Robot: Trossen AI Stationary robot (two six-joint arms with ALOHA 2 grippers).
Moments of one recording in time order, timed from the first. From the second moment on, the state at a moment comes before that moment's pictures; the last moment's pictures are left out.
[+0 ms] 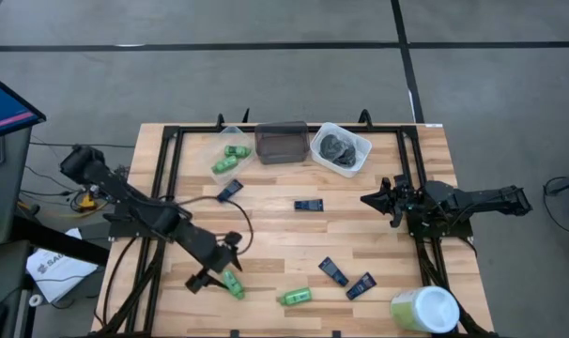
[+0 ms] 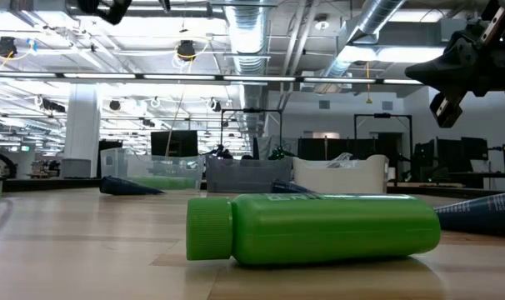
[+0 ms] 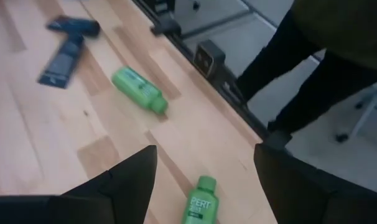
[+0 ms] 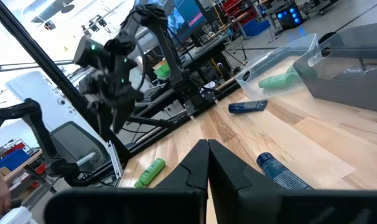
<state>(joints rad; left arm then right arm) -0.53 1.23 0.81 -0.25 0.11 -0.01 0.10 0.03 0.01 0.04 0.18 0.58</state>
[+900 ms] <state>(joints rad) -0.66 1.72 0.81 0.00 0.07 0.02 0.10 0.03 0.01 0.04 0.18 0.58</state>
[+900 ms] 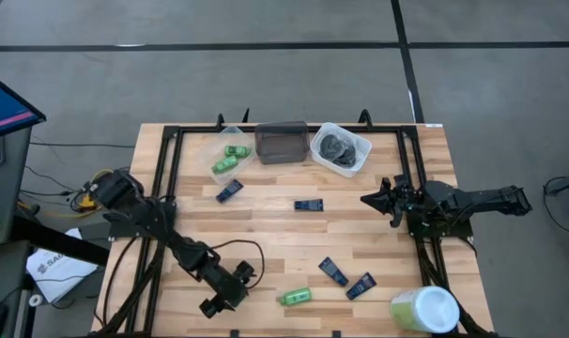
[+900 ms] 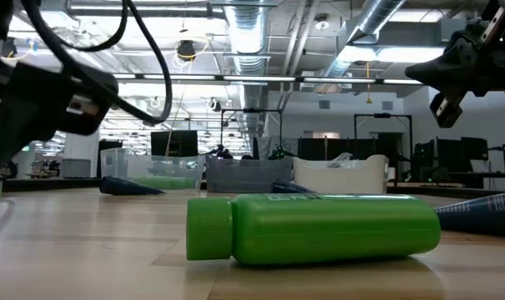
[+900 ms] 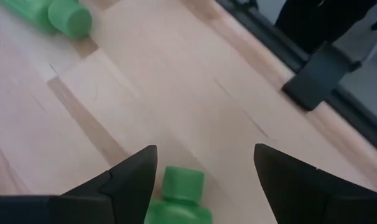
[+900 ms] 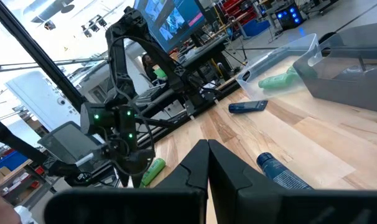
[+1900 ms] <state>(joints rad) -0.66 1.75 0.81 -0.07 -0.04 0.01 0.10 0.03 0.01 0.04 0.18 0.58</state>
